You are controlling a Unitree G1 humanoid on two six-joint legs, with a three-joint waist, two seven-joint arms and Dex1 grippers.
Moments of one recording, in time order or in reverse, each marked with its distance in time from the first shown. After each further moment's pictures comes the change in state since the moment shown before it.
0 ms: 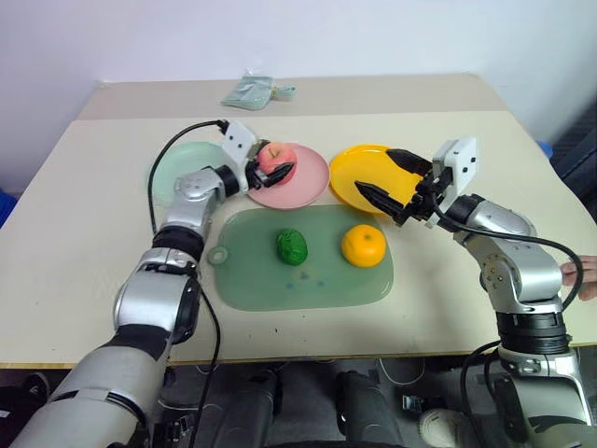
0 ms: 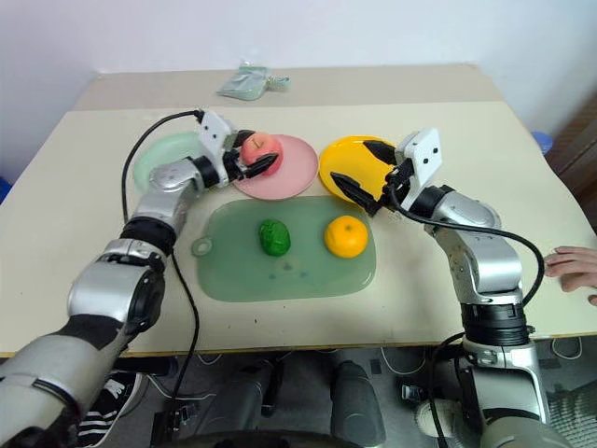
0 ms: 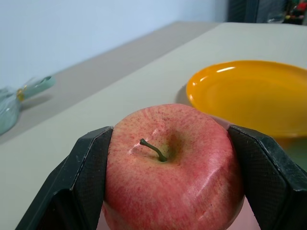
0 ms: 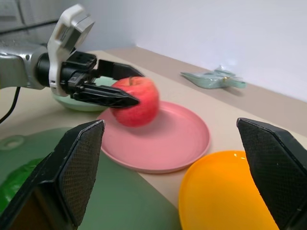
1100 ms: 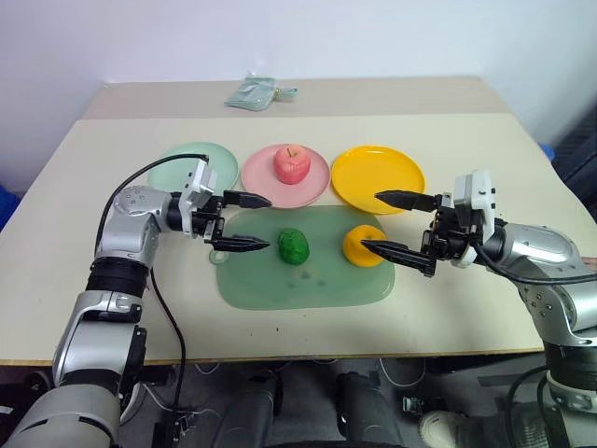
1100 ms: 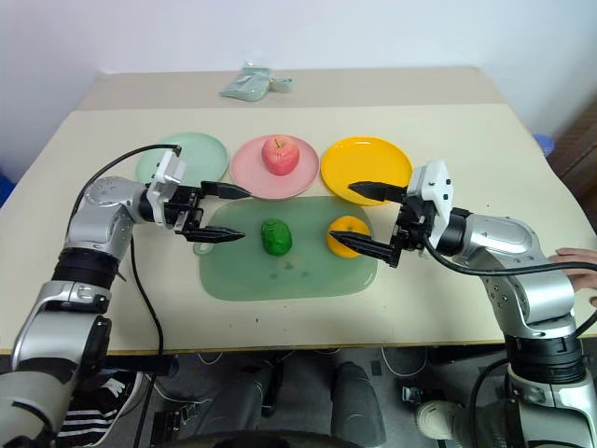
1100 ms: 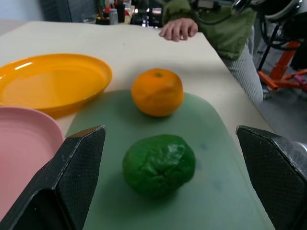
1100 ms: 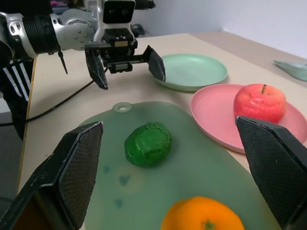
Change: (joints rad) left arm 0.364 0.257 -0.056 -0.650 -0.298 0.358 -0.860; right arm 0.171 -0.208 -0.034 -0.216 0.197 0.108 0.305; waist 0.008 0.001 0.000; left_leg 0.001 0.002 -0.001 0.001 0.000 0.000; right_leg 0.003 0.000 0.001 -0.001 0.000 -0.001
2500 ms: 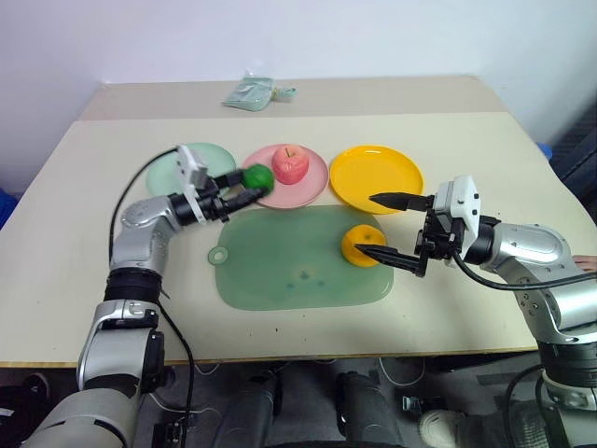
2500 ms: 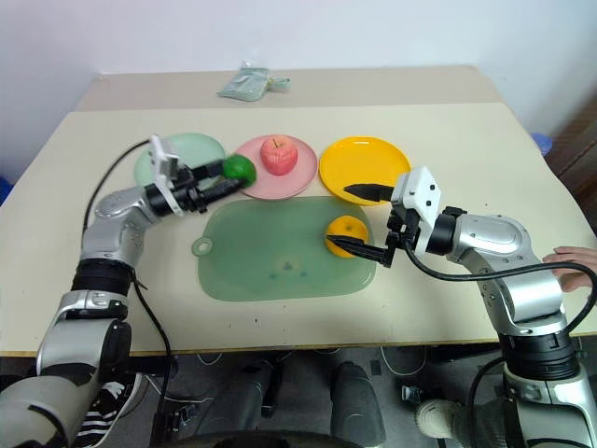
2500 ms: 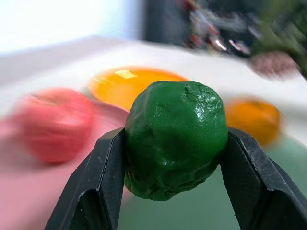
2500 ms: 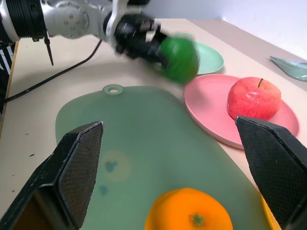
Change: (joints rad) left arm -0.006 -0.076 0.205 0.089 -0.009 -0.024 0.476; right arm -0.015 -0.003 0.049 0.012 -0.101 -0.071 -0.012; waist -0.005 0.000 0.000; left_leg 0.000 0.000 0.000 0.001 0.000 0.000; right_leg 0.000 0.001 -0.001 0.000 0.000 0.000
